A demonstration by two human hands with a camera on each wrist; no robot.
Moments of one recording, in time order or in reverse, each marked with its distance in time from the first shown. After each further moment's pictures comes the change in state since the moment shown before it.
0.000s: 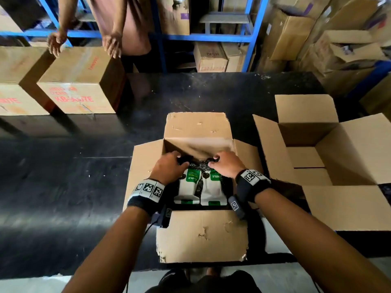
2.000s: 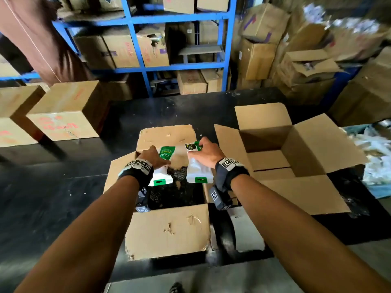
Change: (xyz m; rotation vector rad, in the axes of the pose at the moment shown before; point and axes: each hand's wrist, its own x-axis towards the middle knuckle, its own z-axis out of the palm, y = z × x) left_hand 0.014 0.091 0.000 0.236 -0.030 -0.205; right_hand -0.045 0.036 -0.080 0.198 0.153 -0.004
